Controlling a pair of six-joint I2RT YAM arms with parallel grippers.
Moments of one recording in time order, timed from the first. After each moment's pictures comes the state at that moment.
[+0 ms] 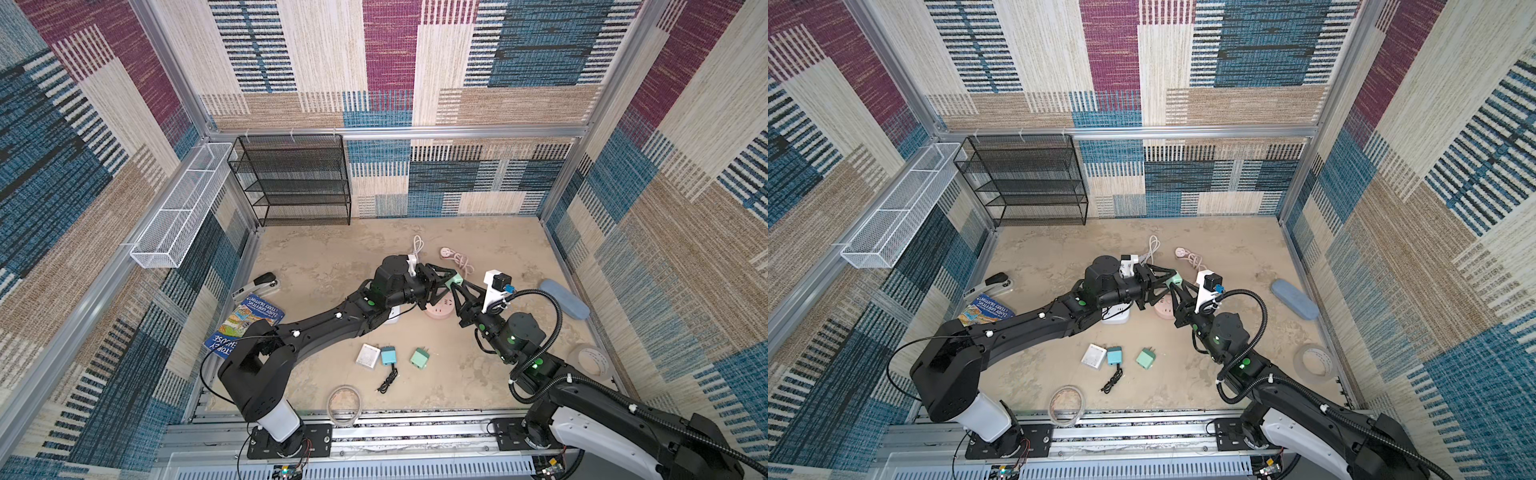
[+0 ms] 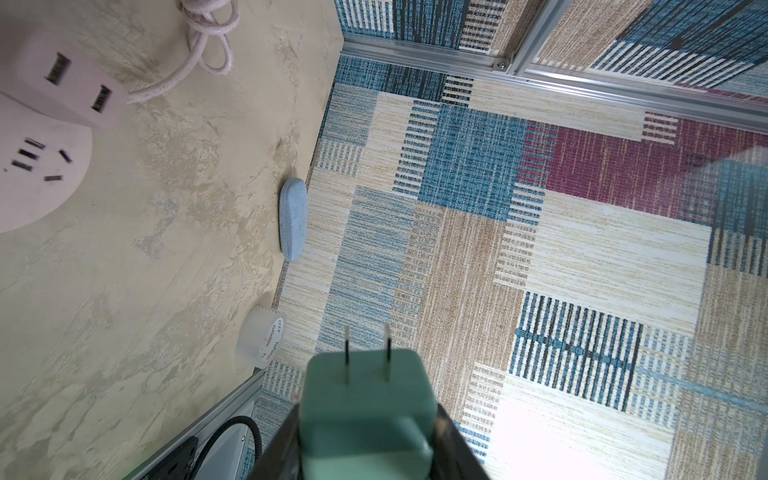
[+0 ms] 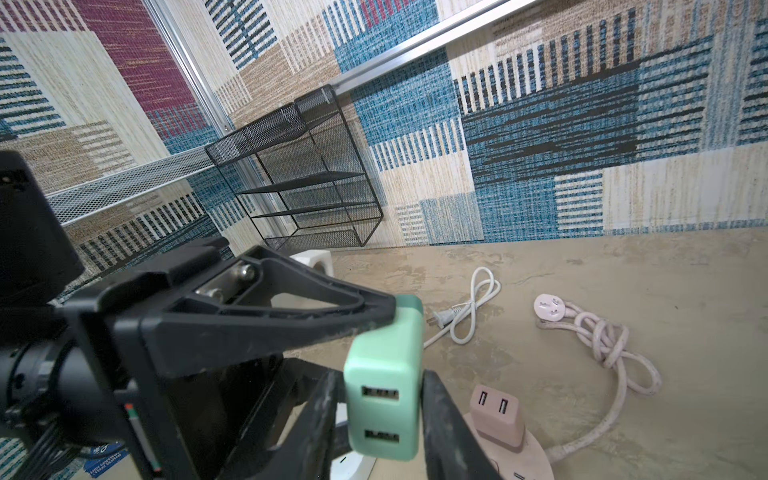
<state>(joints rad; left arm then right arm) -0.81 1.63 1.08 0.36 0.37 -1.67 0.72 0.87 0.38 0.52 0.25 0.34</state>
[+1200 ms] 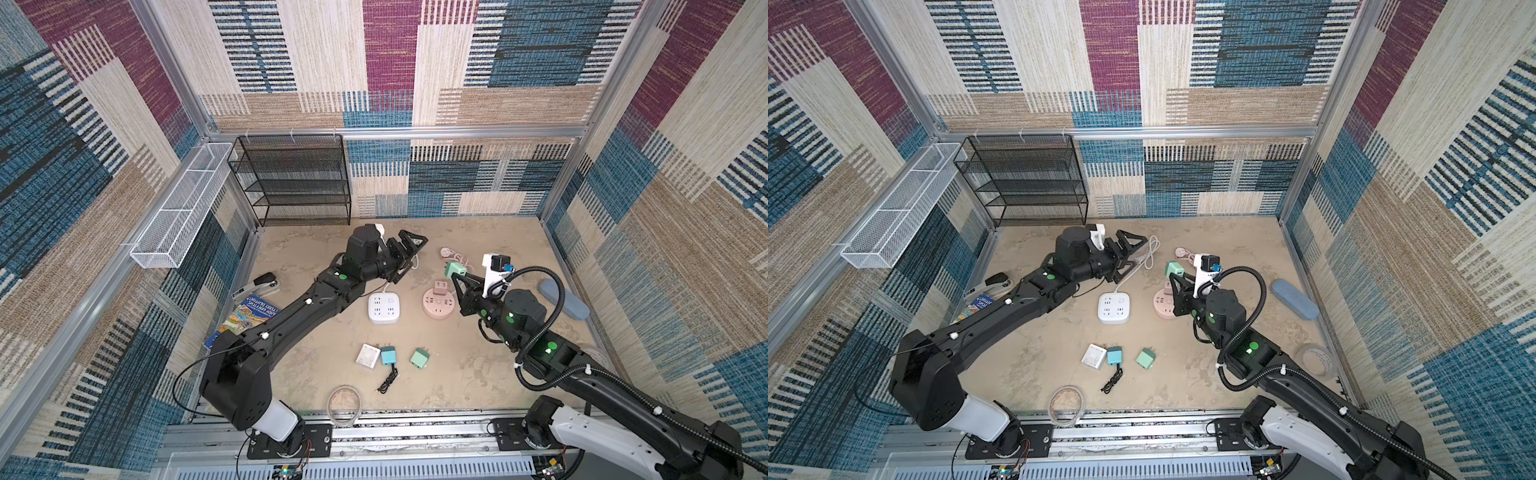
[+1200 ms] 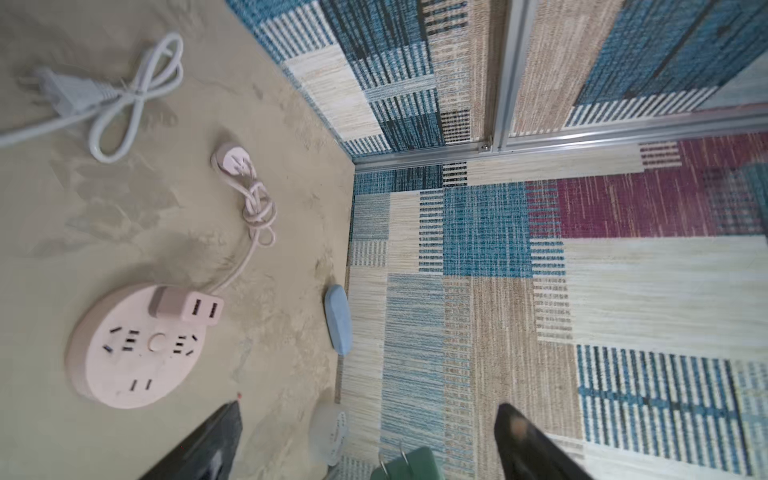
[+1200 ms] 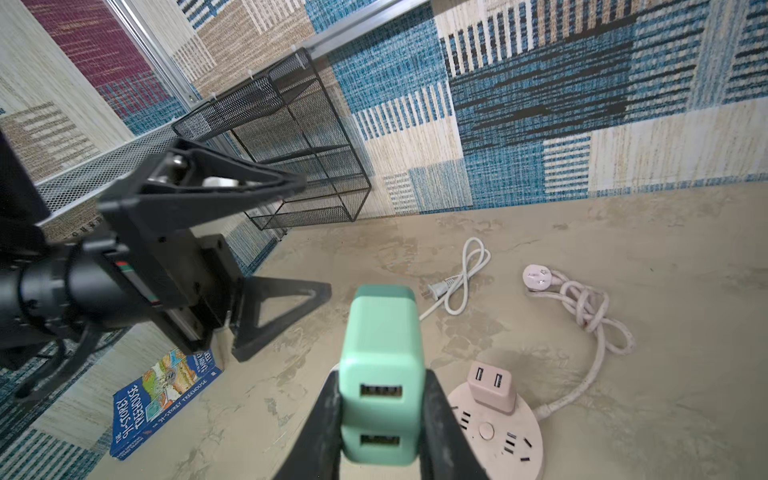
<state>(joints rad) -0.61 1.52 1.27 -0.09 0.30 -1.20 0.72 0.88 0.71 -0.01 0.25 0.44</state>
